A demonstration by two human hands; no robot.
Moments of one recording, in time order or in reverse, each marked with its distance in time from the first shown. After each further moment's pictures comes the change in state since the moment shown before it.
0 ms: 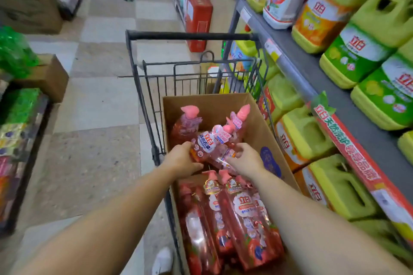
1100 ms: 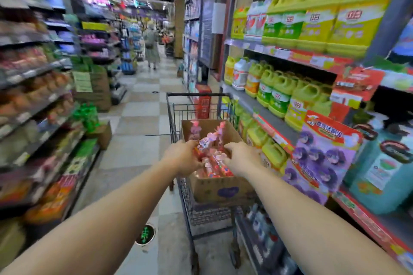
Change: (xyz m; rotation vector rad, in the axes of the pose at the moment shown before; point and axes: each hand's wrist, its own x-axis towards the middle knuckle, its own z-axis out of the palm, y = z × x) left_hand -0.514 0.024 0.073 0.354 0.407 0.257; right_hand -0.511 0.102 -0.062 -0.450 0.321 -0.492
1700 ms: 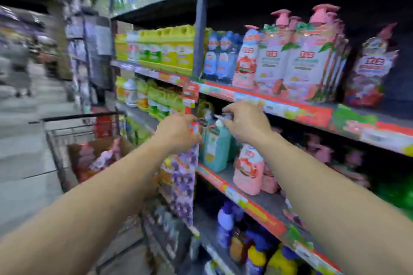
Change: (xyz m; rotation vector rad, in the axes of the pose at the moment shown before) left_hand -0.165 0.316 -0.027 -0.052 0.157 0.650; right_hand -0.287 0.165 -0.246 -0.211 0.522 0.240
